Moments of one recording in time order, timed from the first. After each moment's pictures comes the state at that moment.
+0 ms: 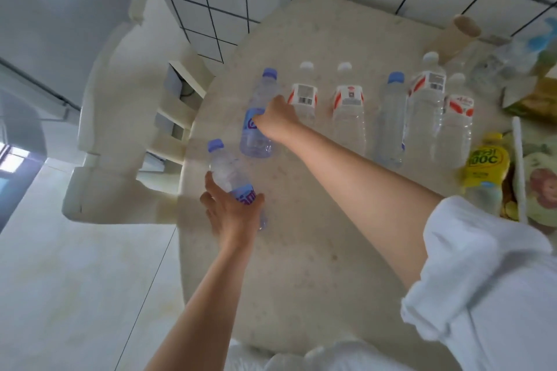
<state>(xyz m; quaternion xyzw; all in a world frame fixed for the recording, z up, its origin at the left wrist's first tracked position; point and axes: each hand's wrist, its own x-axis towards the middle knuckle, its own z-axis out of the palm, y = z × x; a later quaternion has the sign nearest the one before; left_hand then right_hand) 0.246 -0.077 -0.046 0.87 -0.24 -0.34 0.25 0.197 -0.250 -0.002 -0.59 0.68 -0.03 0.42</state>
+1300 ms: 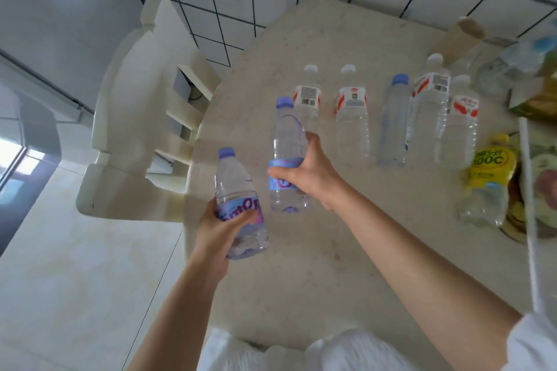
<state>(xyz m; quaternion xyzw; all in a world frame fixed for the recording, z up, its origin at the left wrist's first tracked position) 0.281 -0.042 -0.018 0.71 -0.09 -0.57 0.40 0.134 -0.163 0.002 -0.52 0.65 -0.13 0.55</state>
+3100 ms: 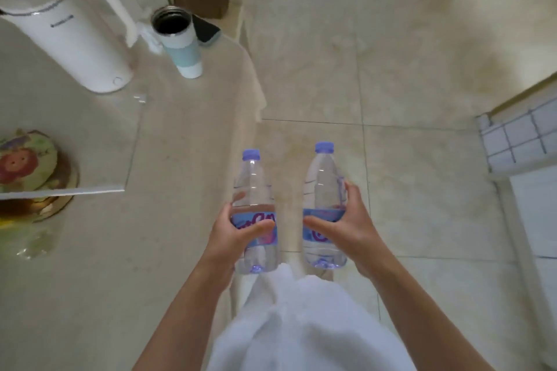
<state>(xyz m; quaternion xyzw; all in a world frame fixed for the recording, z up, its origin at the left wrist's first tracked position) -0.110 0.186 0.022 0.24 -0.59 -0.73 -0.23 -0.108 0.394 0.044 0.23 0.76 -0.59 0.17</state>
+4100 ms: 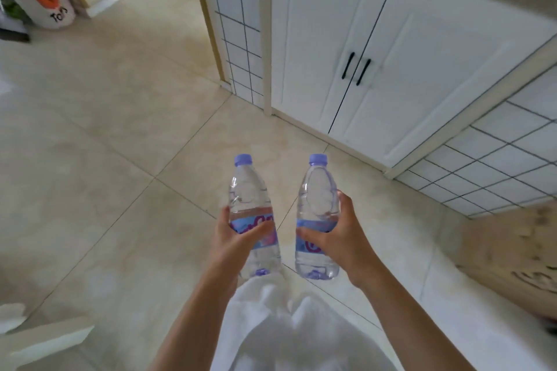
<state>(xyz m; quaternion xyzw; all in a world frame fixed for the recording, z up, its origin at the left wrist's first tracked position) 0.003 0.720 0.033 -0.12 -0.70 -0.51 -0.48 0.172 0.800 0.053 0.59 0.54 -0.58 -0.16</state>
